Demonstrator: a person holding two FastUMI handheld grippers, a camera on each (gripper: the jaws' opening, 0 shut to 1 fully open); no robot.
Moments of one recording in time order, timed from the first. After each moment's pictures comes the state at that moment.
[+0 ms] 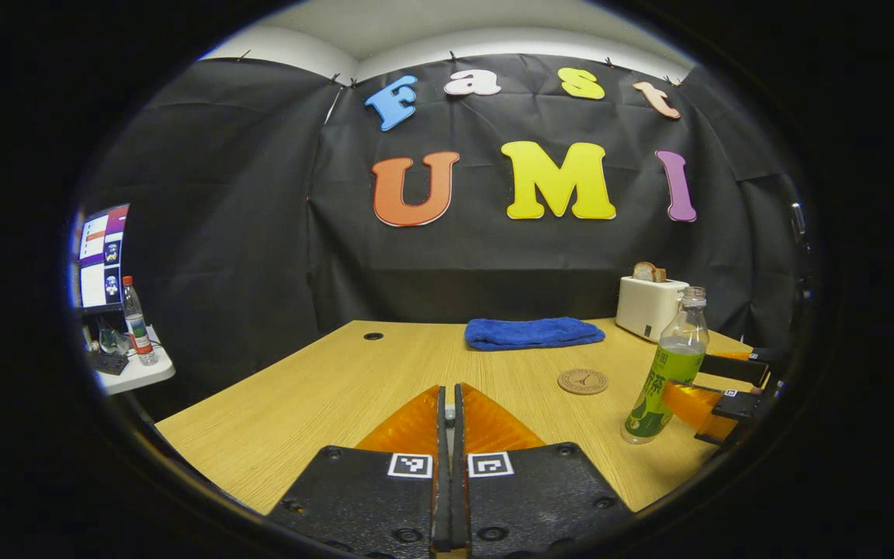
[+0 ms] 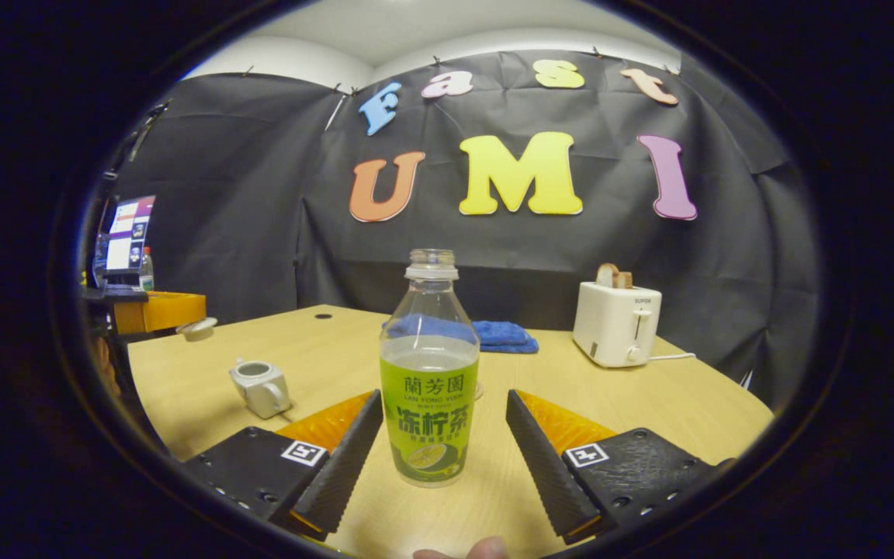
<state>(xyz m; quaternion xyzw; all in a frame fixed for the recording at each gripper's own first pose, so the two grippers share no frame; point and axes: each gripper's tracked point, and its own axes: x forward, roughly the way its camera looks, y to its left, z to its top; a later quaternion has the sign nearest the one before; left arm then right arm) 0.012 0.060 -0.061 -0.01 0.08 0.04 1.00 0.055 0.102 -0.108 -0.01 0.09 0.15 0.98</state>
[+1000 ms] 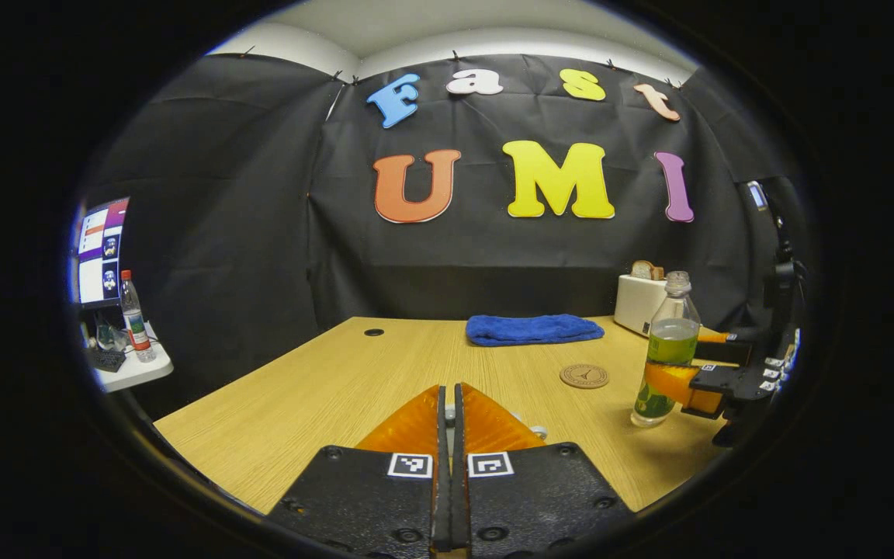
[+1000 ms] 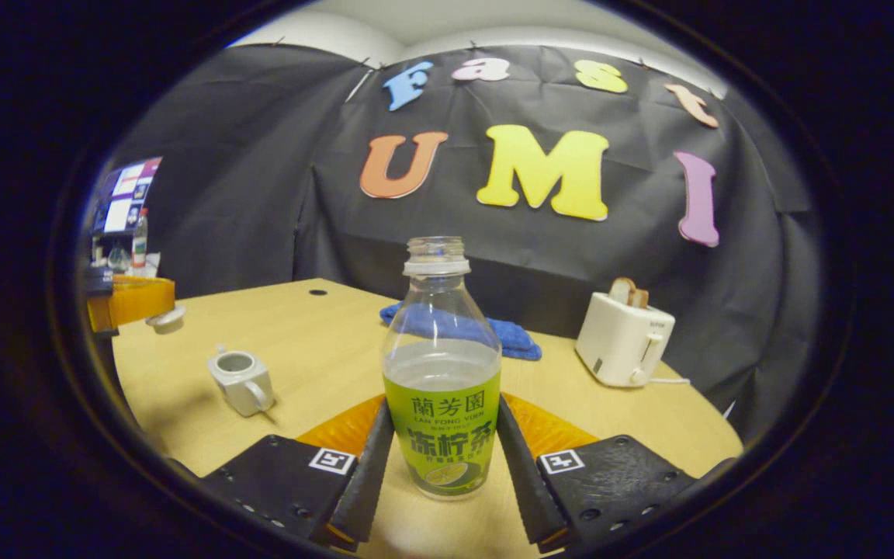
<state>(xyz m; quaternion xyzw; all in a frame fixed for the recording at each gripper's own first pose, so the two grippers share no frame) 0.007 0.071 -0.070 -0.01 0.08 0.02 1.00 0.085 0.129 -0.094 -0.14 0.11 0.15 0.97</state>
